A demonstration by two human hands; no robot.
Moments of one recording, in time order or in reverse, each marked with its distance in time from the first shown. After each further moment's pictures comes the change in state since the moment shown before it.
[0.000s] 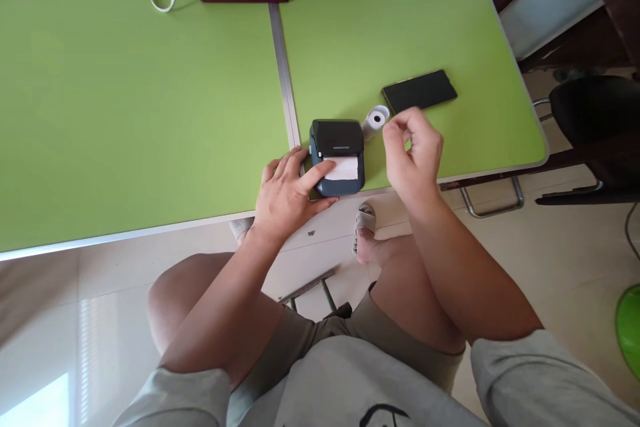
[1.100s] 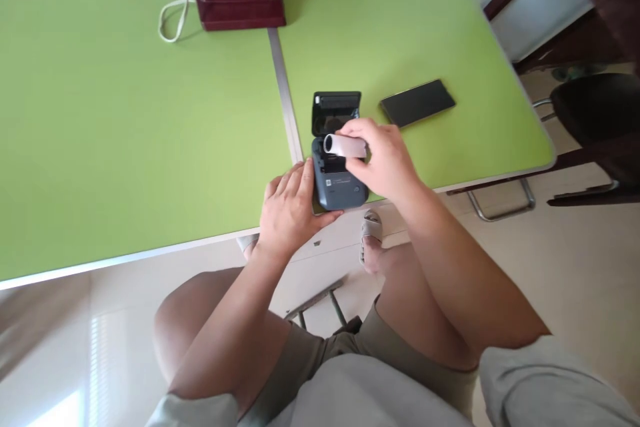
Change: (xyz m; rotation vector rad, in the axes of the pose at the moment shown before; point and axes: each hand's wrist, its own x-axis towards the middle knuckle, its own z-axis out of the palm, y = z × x) left_hand -0.001 -0.003 0.006 0.021 0.091 -0.026; right_hand 0.014 0.004 0.028 -0.184 -0.347 -0.231
